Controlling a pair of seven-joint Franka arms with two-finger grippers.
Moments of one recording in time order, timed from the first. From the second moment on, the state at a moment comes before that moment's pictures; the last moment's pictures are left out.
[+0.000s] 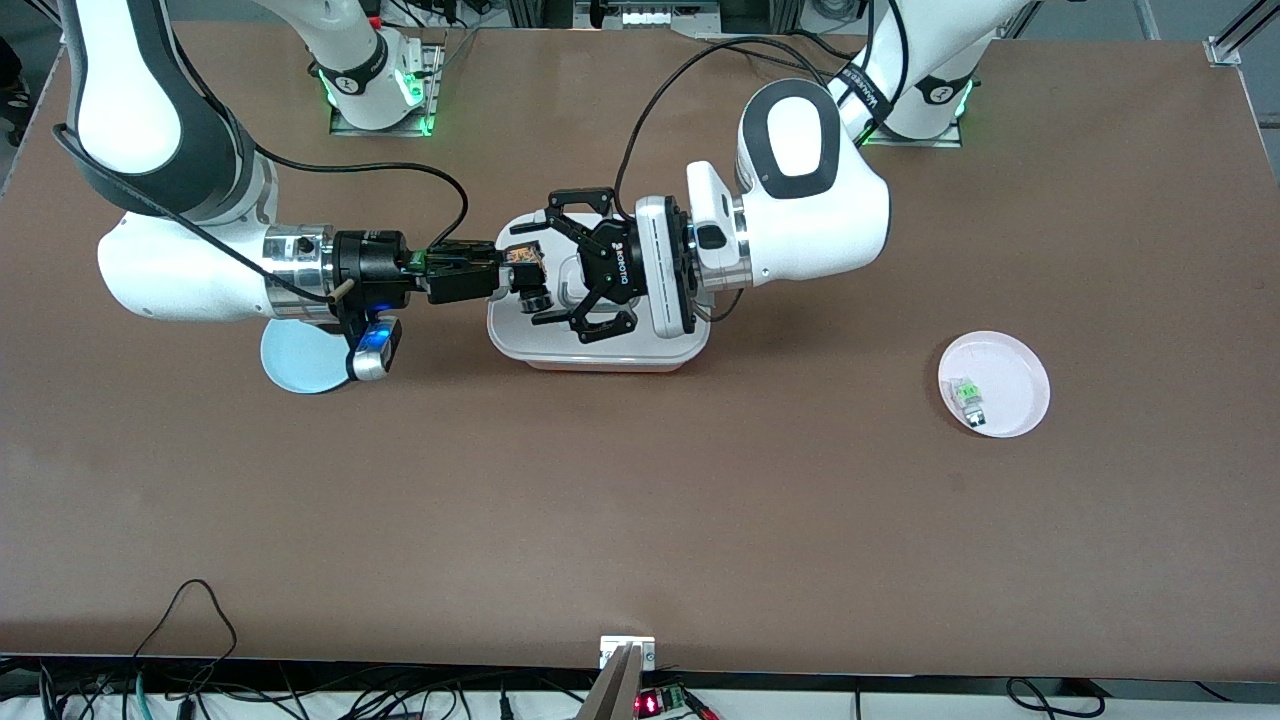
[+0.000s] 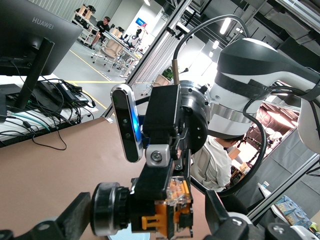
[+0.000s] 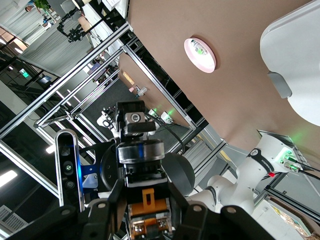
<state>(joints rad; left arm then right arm) -0.17 0.55 -0.66 -1.44 -1.42 2.55 1.25 0.30 0.29 -0.04 -1.68 1.45 1.77 0.37</state>
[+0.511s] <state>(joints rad) -0.12 0.51 -0.66 -1.47 -1.42 2.46 1.25 0.30 0.29 -0.04 -1.68 1.44 1.77 0.34</state>
